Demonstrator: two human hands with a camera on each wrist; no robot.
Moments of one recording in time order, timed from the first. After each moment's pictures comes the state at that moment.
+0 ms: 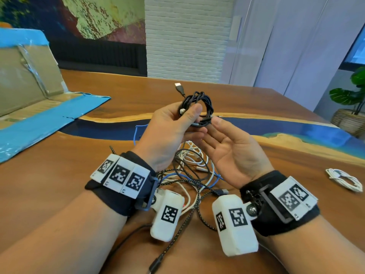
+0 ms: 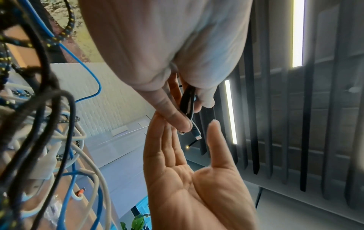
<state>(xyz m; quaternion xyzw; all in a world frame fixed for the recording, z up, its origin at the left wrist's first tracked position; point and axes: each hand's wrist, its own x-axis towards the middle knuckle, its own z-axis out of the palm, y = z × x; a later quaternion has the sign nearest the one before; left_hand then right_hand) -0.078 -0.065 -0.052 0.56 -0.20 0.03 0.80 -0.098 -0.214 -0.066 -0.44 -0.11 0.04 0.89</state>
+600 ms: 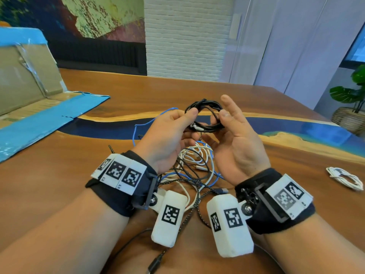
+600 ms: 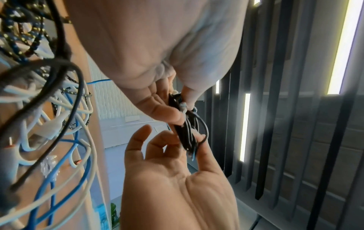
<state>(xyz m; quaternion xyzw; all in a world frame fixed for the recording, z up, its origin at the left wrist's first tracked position) -0.073 -0.068 -0.057 0.58 -0.12 -0.05 0.80 -0.096 -0.203 -0.058 -0.43 -0.08 -0.07 0.90</state>
